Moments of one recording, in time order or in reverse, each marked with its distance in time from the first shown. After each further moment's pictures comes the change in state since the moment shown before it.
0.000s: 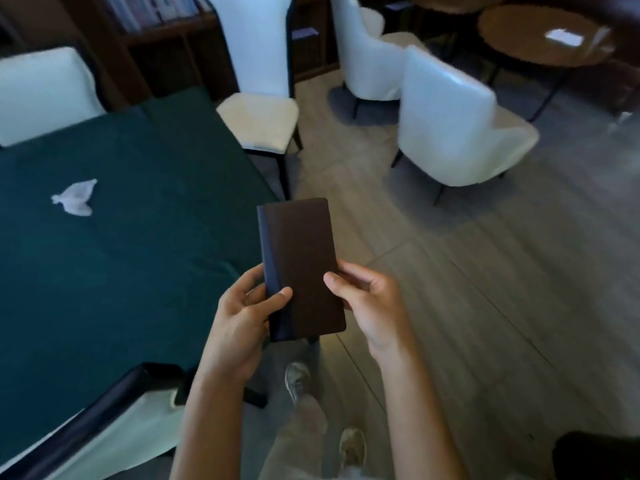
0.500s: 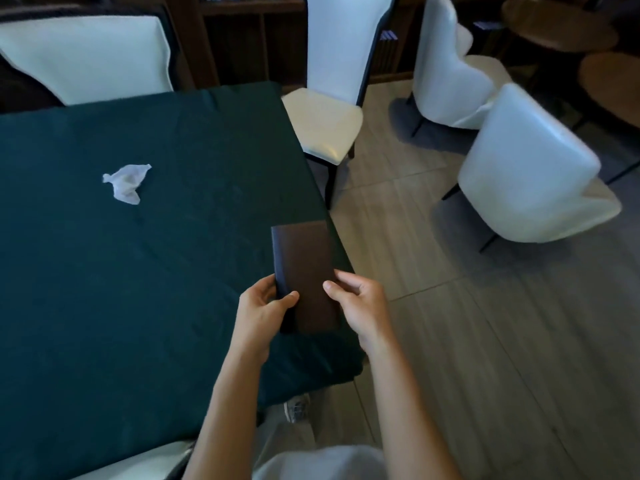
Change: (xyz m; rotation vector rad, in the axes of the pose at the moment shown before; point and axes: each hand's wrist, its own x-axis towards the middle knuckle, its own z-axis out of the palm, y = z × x) left_hand 0.163 0.016 -0.103 0.180 0.368 -0.065; right_hand 0.191 0.049 0.117 -0.451 -0.059 0.078
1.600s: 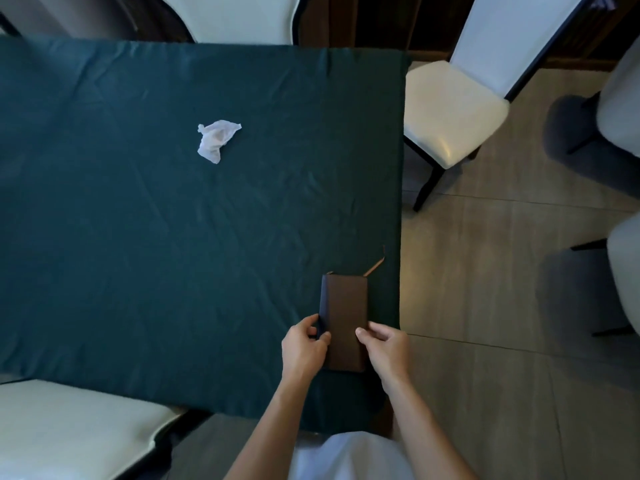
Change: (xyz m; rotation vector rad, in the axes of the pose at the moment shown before) left_hand 0.081 -0.083 0.063 0.340 0.446 -0.307; right_hand 0.138 0.088 0.004 -0.389 -0.197 0.203
